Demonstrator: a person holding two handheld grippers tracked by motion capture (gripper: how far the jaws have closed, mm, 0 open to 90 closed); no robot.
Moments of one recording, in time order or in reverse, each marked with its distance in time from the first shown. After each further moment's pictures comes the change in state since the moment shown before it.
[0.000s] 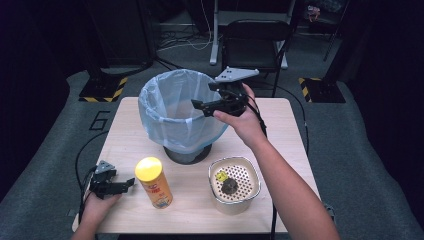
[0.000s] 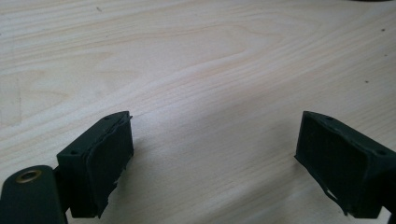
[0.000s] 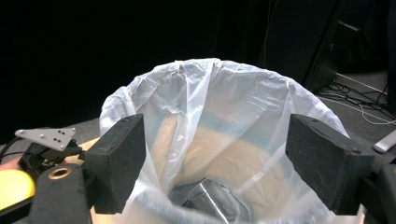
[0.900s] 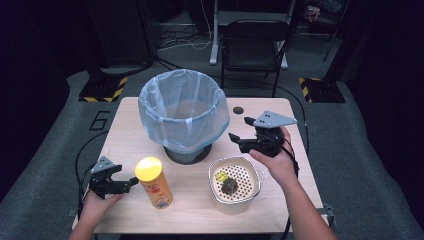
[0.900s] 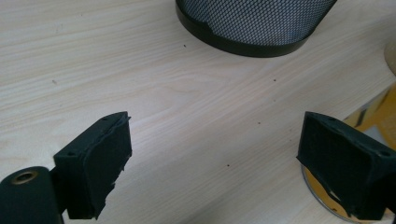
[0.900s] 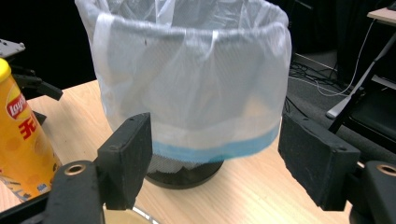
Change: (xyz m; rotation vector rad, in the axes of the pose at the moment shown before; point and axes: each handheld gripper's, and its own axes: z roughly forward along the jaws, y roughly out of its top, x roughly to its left) left arm -0.032 0.028 -0.034 -0.095 -0.115 0.078; right arm 0.003 -0.108 -0.074 0.031 -0.146 -0.003
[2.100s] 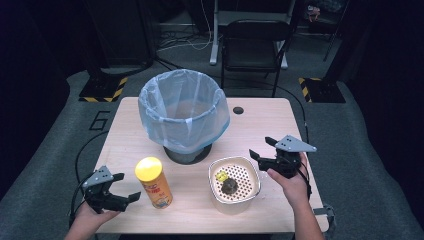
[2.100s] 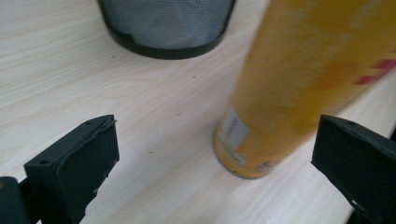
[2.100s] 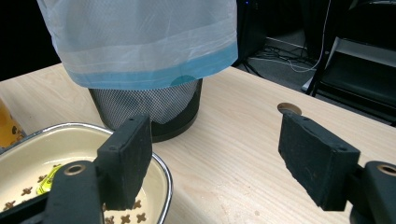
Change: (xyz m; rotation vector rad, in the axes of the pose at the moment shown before) left arm -0.035 0.002 -0.039 0.011 -0.171 0.131; right arm -0.016 -0.081 -0.026 -0.002 -0.113 0.100
